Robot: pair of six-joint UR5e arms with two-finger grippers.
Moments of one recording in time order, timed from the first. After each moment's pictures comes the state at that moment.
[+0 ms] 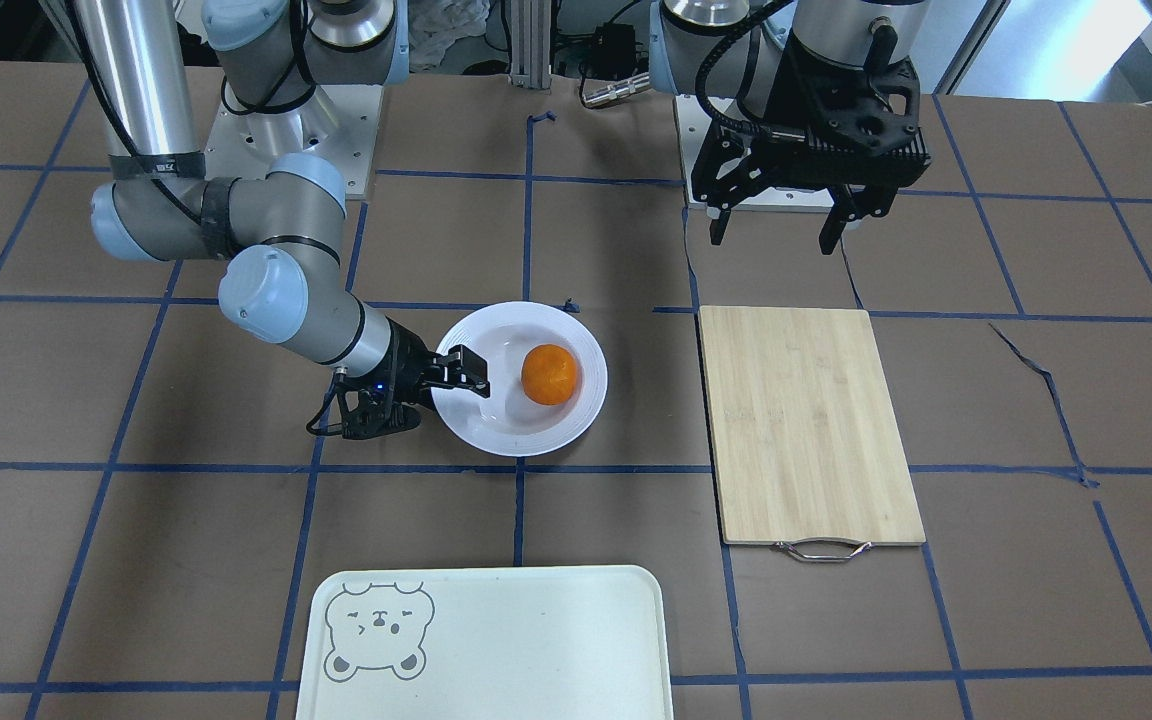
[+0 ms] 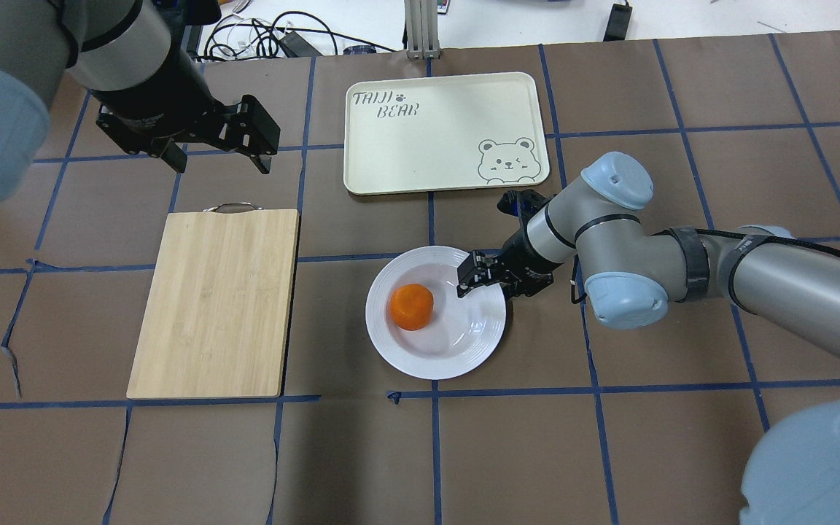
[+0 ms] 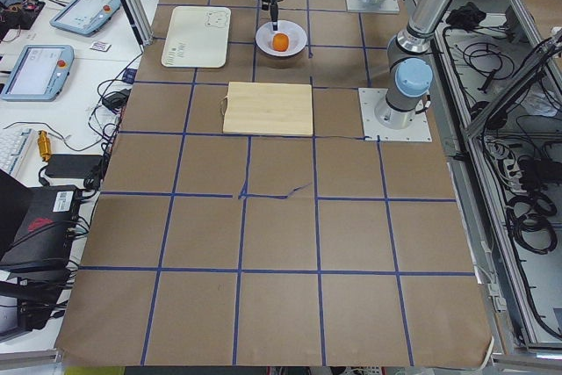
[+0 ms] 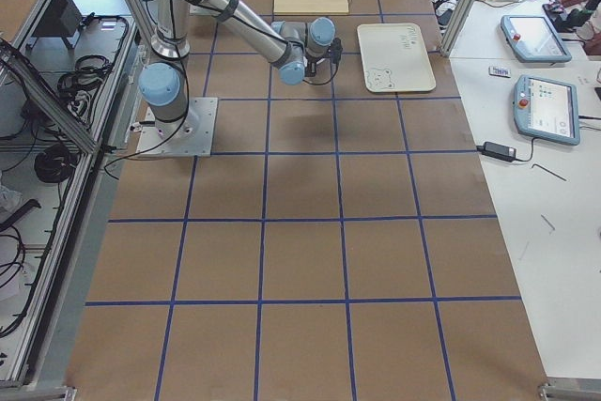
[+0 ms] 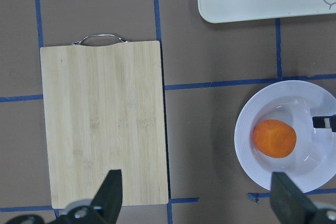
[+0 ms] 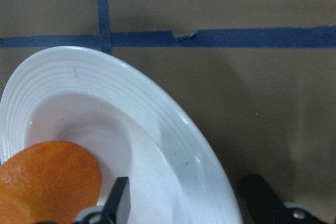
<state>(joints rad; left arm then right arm) -1.65 -1.53 -1.56 -1.53 1.60 -0.02 1.63 -1.21 2.09 -2.38 -1.06 0.02</state>
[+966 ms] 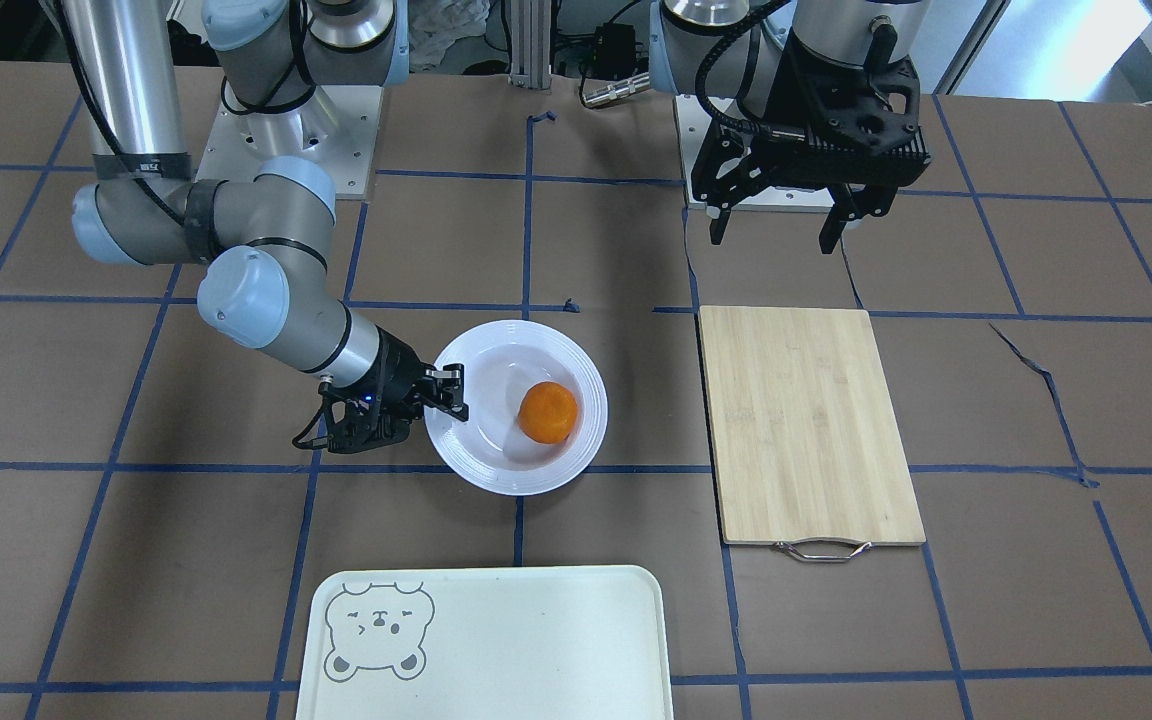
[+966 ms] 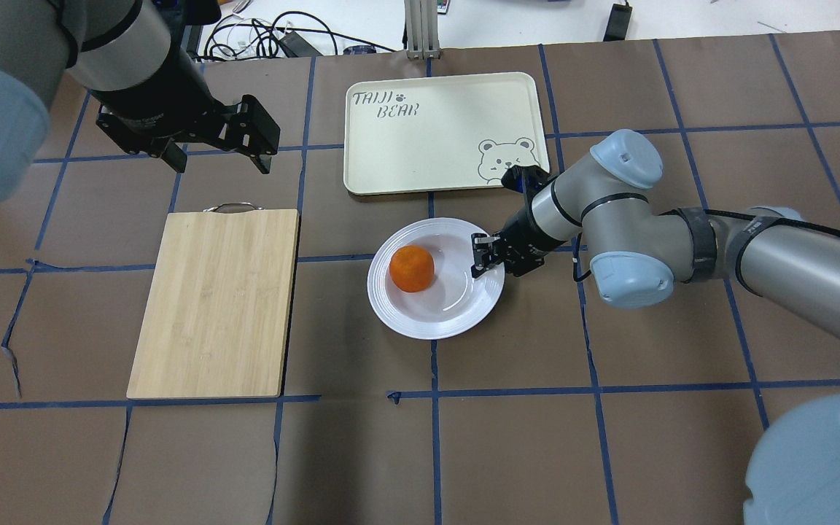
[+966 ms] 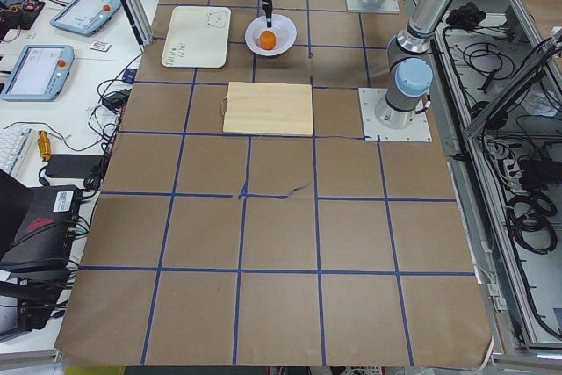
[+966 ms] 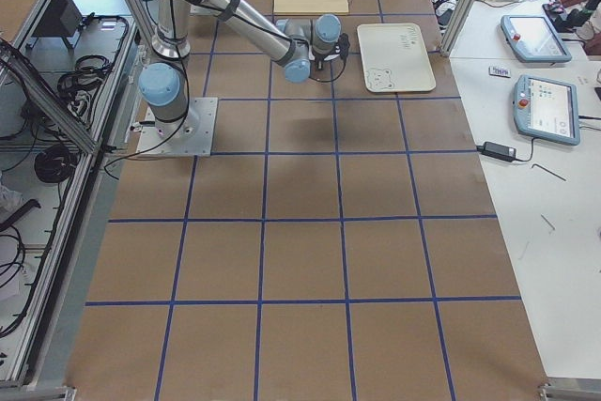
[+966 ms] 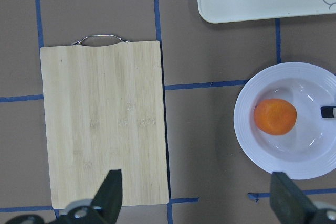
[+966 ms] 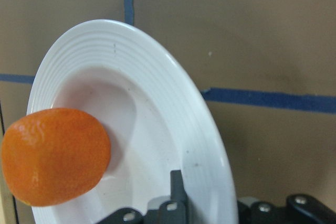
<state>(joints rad) -1.65 -1.53 -1.56 -1.53 1.60 -0.02 1.60 -1.21 2.01 -2.37 -1.02 0.03</state>
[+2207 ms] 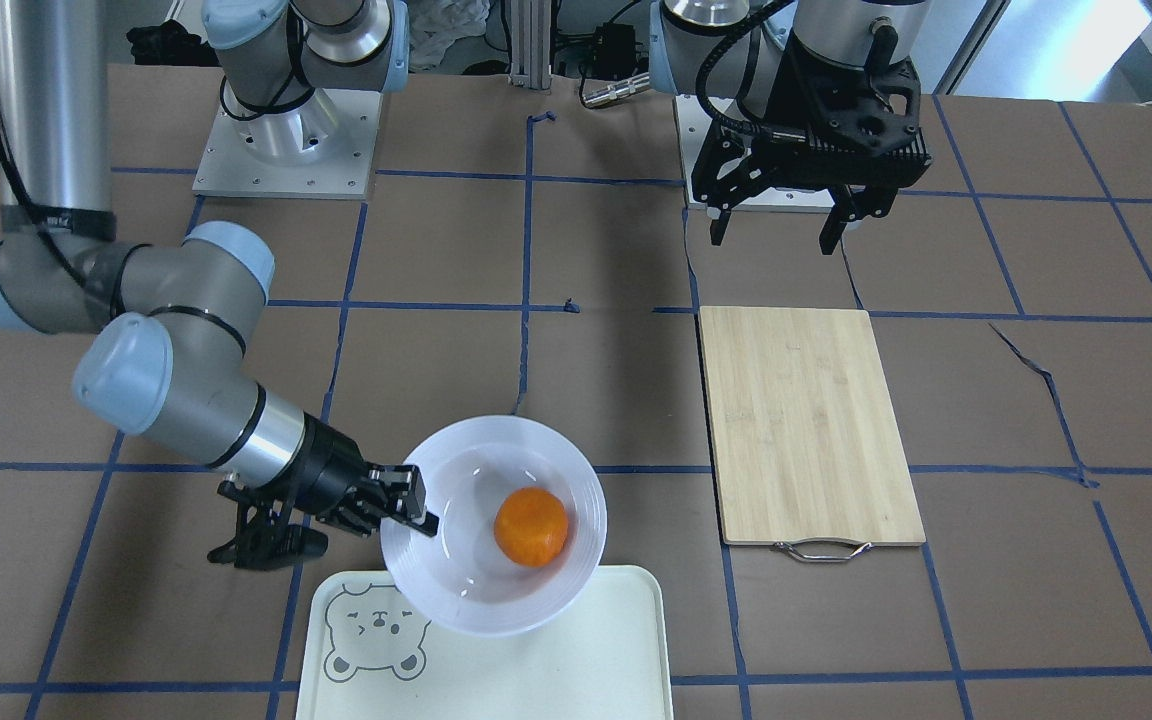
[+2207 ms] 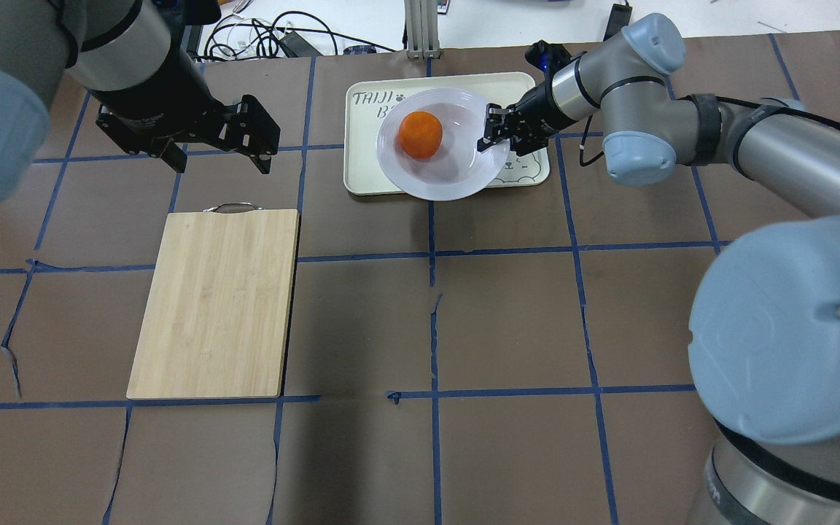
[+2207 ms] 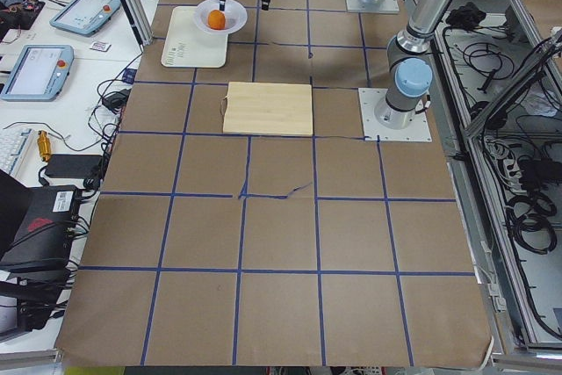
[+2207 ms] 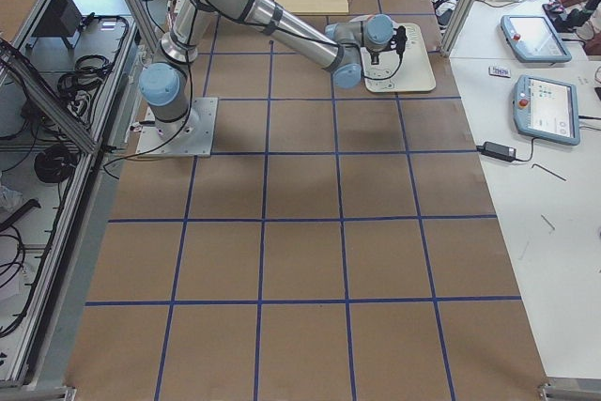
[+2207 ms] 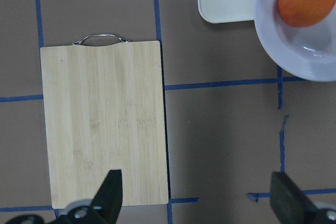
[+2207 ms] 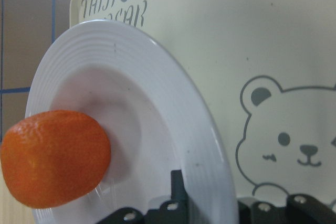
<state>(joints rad) -1.65 -1.53 -1.56 -1.53 1.60 -0.02 1.54 -0.92 1.52 -2.37 -0.92 0.08</state>
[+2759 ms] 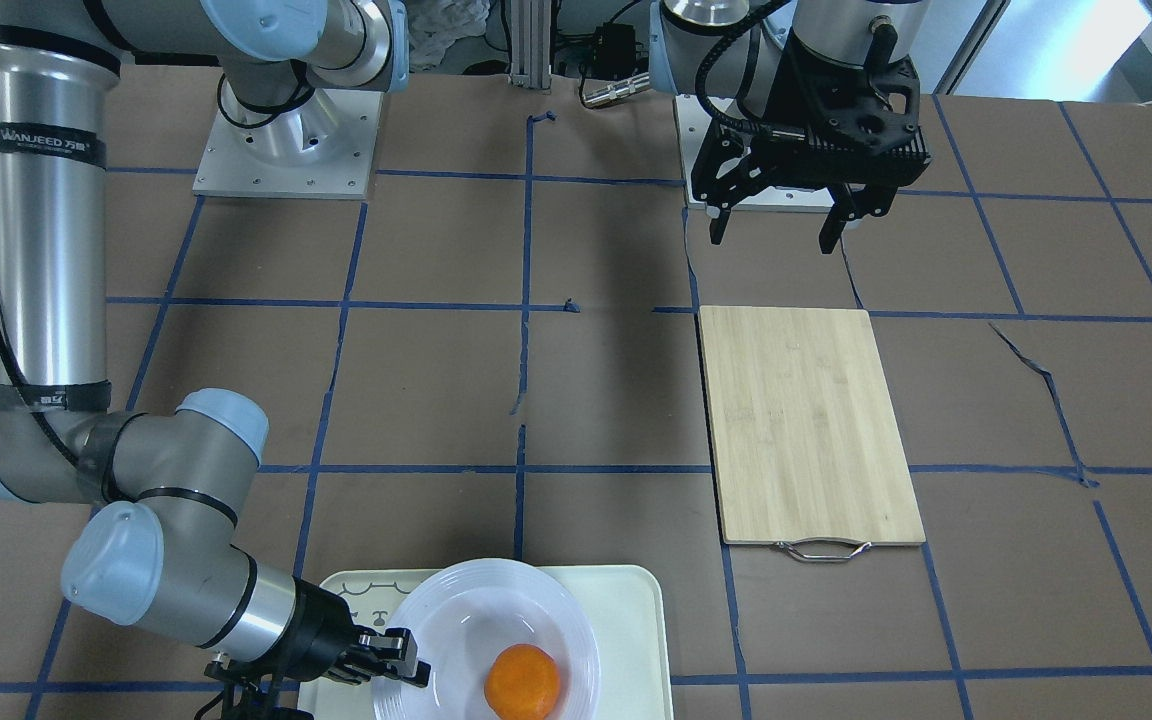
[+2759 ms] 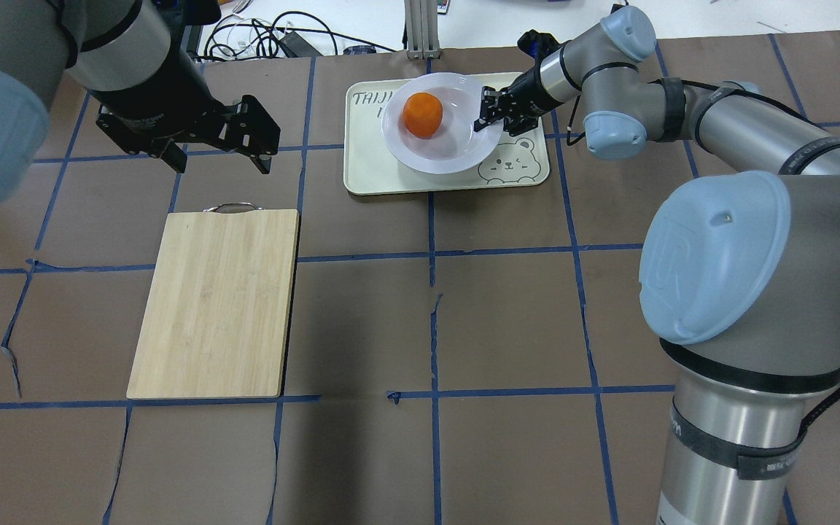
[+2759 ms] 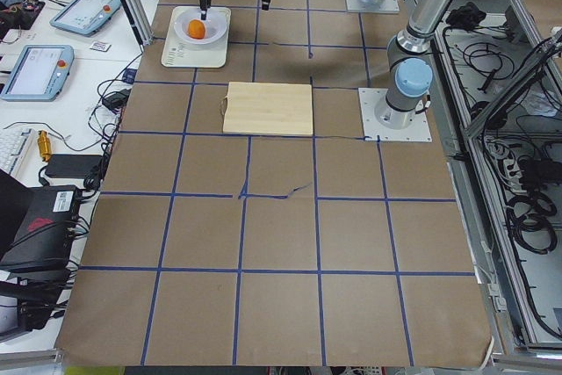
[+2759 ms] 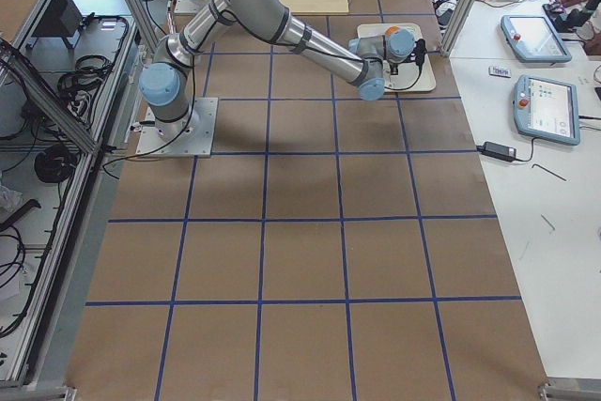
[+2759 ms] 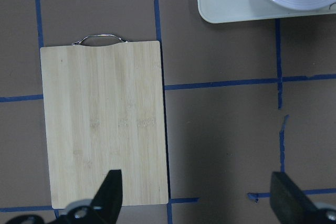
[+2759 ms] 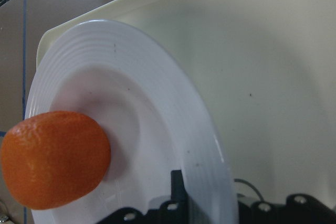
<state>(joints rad) -1.65 -1.53 -1.56 -1.53 1.60 -0.02 1.54 -0.74 1.33 -2.37 -0.91 0.10</state>
